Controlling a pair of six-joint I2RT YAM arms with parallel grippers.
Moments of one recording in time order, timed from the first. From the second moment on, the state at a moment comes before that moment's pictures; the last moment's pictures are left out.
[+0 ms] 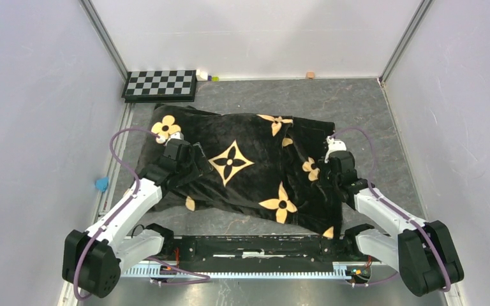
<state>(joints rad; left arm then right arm) -0.38 1.01 0.69 -0.55 -0.11 -0.71 0.30 1.06 0.38 -0.06 0.09 0.24</state>
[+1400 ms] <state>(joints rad) -0.81 1.11 0.97 -0.41 -0.46 -0.59 0.43 1.23 0.48 -0.16 0.20 0.26</state>
